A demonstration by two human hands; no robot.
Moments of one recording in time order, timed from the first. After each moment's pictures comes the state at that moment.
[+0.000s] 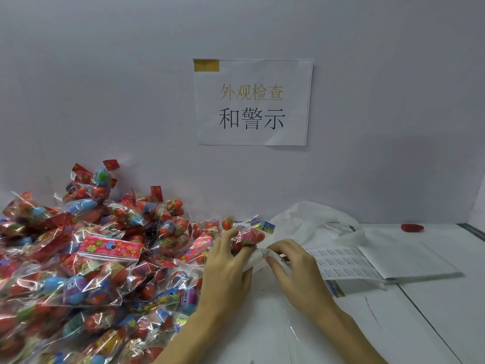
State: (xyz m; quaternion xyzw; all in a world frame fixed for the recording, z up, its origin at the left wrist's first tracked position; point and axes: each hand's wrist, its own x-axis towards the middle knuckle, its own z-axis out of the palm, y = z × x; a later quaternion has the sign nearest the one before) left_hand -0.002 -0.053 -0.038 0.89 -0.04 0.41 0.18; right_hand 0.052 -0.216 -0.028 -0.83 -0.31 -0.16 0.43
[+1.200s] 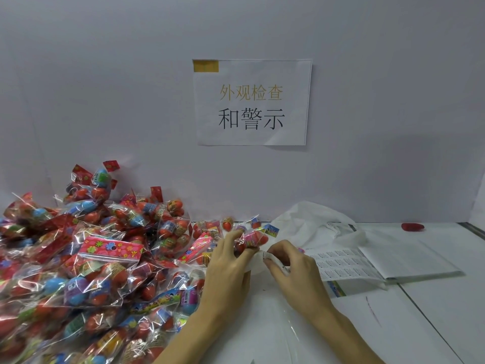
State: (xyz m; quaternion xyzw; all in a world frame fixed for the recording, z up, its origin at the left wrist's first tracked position) left_hand -0.003 -0.054 -0.035 0.91 -0.06 0.38 0.16; right_hand 0.052 -0.214 -0.036 -0.84 -0.26 -0.14 0.46
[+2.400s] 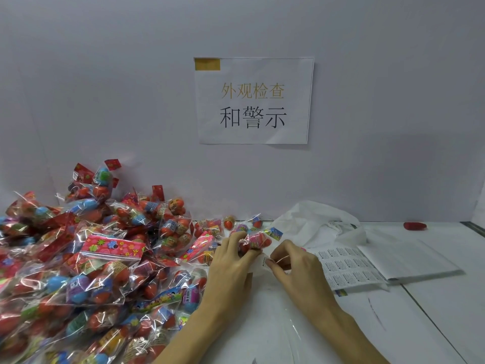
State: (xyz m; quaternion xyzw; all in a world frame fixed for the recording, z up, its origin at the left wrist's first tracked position) left_hand -0.006 -0.054 -0.032 0.93 -0.06 0.34 0.15; right_hand 0.053 -0.214 -0.034 -0.86 -0.26 -0.17 0.40
